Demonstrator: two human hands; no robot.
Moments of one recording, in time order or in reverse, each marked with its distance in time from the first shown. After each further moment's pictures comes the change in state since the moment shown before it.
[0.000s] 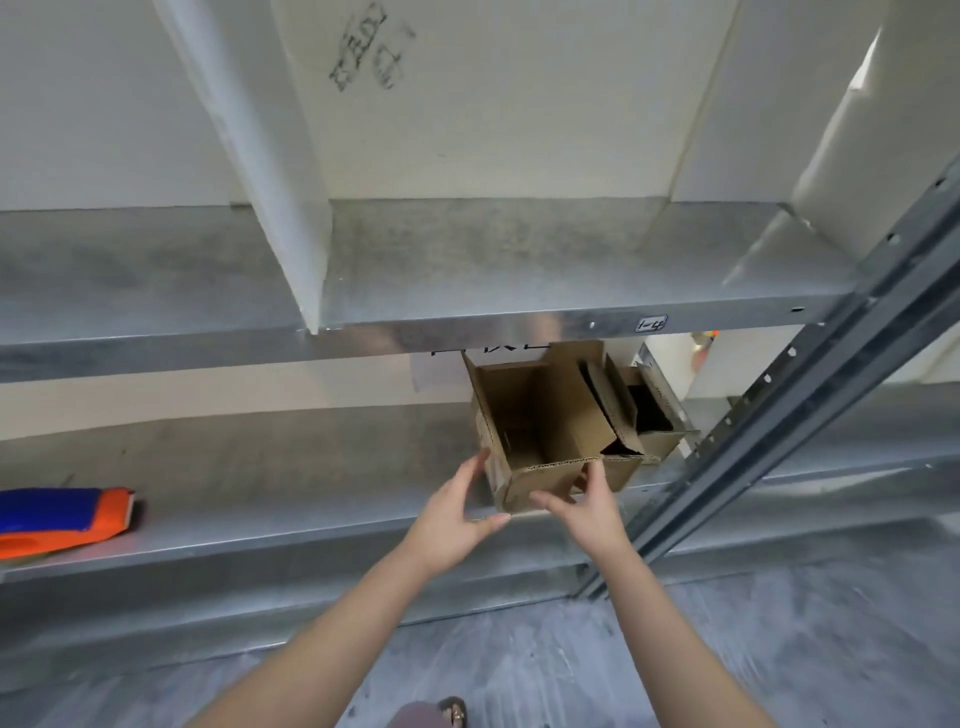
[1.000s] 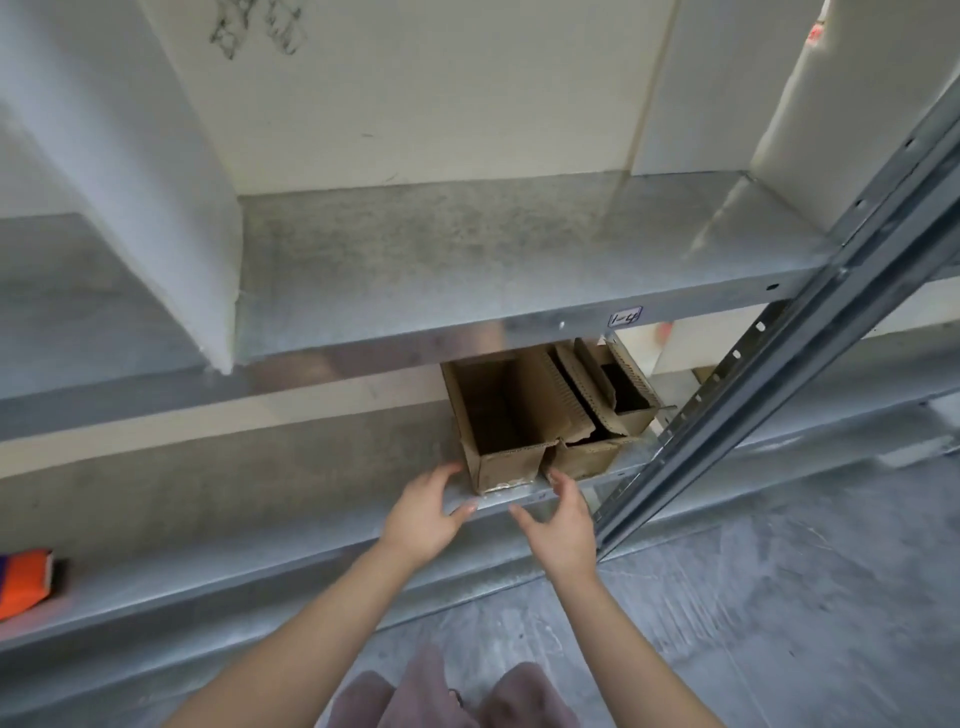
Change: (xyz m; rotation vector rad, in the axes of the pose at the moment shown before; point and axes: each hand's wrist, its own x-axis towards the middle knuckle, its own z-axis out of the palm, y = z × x) left_hand 0.056 -0.038 0.006 0.329 -0.019 -0.016; right_hand 0.000 0.027 0.032 -0.209 0.241 0.097
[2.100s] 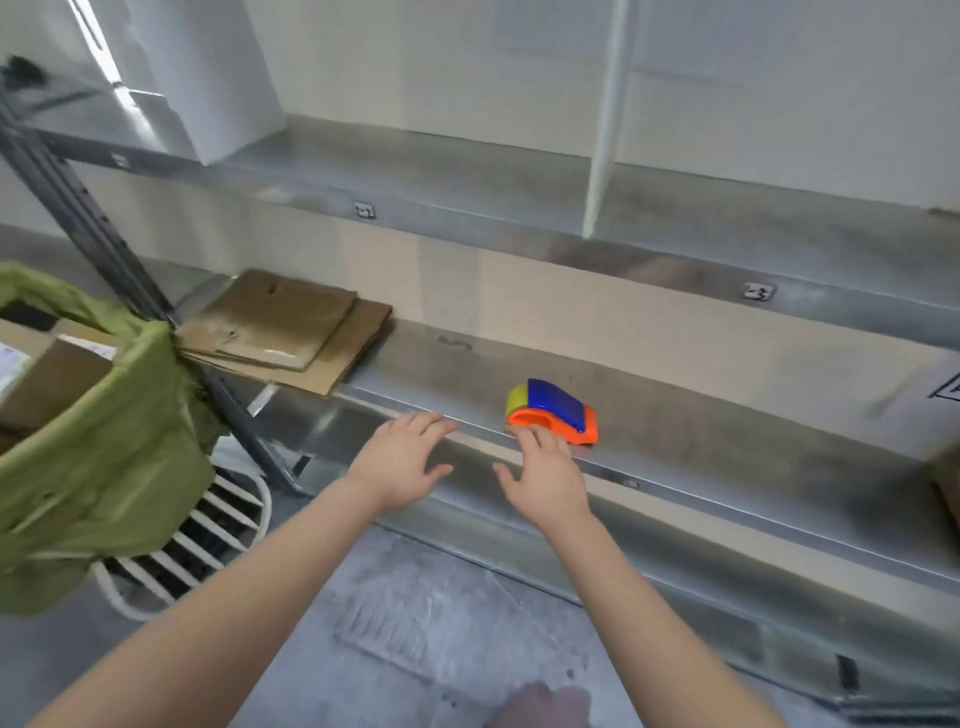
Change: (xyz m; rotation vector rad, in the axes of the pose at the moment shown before) left_hand -0.436 -0.411 -0.328 0.509 0.298 -0.246; right_hand -0.383 -0.286 0.402 -0.460 -0.461 -0.954
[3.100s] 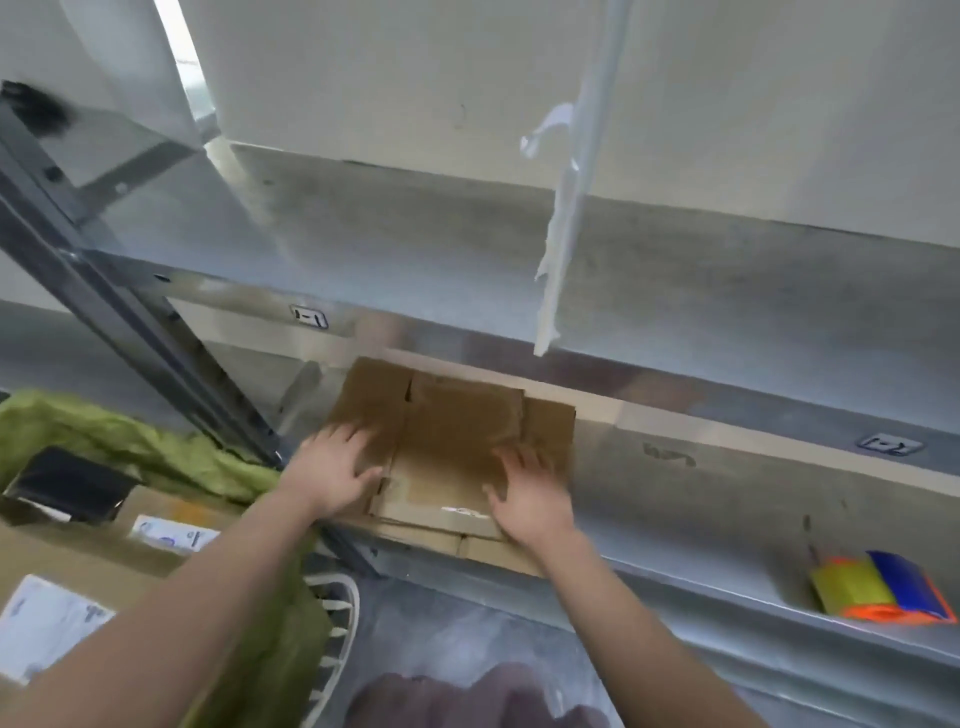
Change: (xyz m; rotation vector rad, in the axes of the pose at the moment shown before) left_hand 0.112 -0.536 -0.056 0.096 -0.183 -0.208; right_hand 0.330 -0.299 0.203 -0.094 -0.181 0.120
